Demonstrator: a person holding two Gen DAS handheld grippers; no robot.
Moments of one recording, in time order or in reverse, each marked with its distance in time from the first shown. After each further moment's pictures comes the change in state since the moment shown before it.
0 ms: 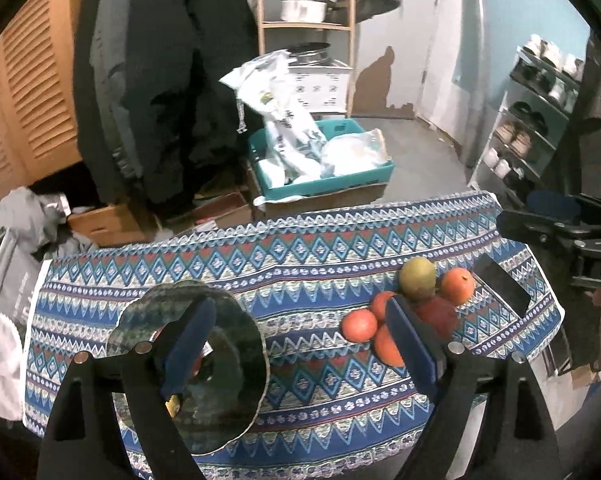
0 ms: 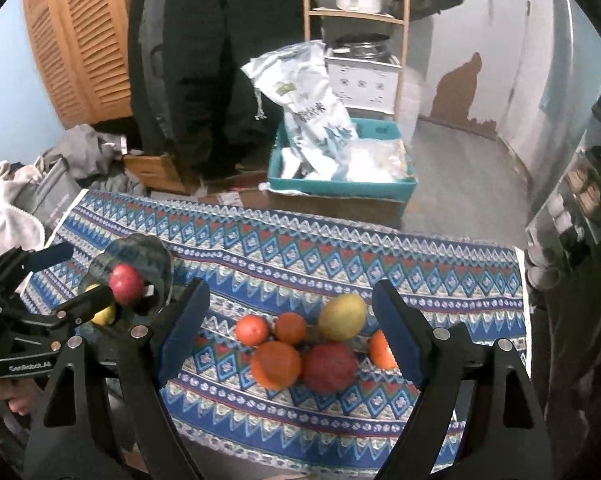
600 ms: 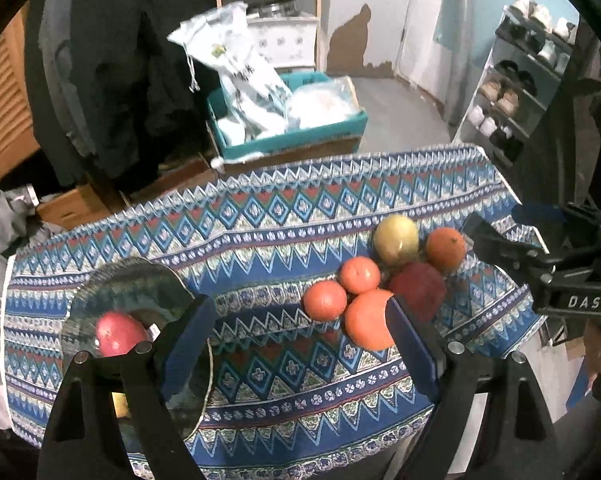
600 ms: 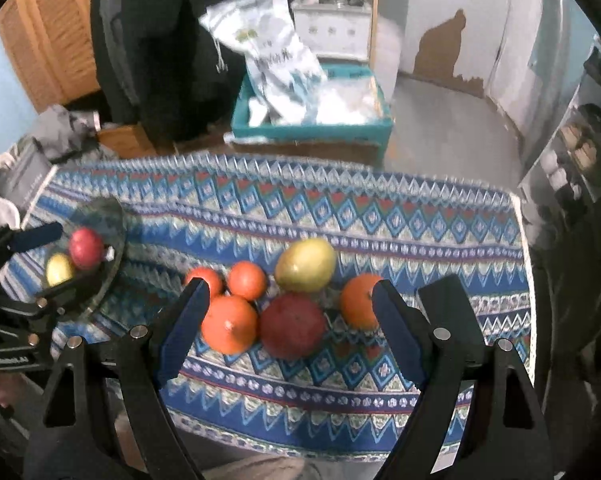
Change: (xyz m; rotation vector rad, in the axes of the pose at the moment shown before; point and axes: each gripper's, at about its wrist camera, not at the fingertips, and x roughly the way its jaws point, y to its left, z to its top) left arm 0.061 -0.037 -0.017 0.049 0.153 -0.060; right arm 0.054 -0.041 -0.049 0.052 0.158 -0.026
